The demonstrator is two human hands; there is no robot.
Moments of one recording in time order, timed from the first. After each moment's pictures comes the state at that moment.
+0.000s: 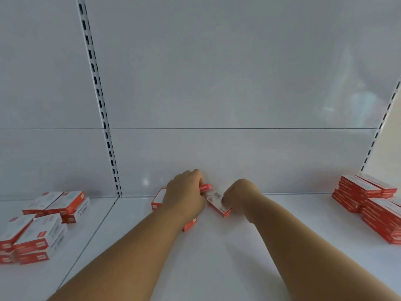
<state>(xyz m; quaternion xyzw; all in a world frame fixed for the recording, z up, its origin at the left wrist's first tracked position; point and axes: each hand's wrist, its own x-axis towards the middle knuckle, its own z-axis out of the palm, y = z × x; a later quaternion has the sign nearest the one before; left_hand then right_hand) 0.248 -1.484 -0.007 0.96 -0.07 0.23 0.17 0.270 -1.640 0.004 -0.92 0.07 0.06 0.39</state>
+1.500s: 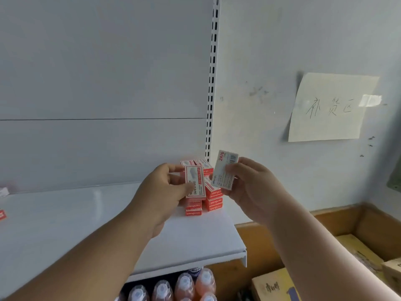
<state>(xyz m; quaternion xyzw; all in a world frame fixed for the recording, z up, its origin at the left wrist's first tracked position) 0.165 -1.851 0.022 0.74 -0.05 0.04 0.67 0.153 -2.044 0.038 -0.58 -0.04 0.00 0.82</state>
